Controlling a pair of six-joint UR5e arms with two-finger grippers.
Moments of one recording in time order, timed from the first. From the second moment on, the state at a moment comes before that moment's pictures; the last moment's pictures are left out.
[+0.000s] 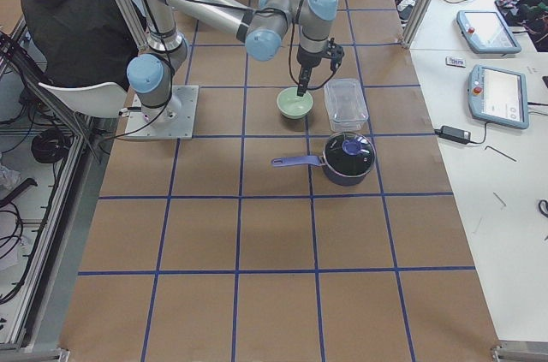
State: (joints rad) left arm -1.32 -1.79 -2.08 -0.96 1.58 0.26; right arm 1.24 -1.42 1.80 -1.90 -1.60 -0.16
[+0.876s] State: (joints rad) left arm -1.53 -1.83 -1.92 -0.97 1.32 -0.06; right arm 1.23 -1.25 1.91 -2.14 -1.58 -0.20
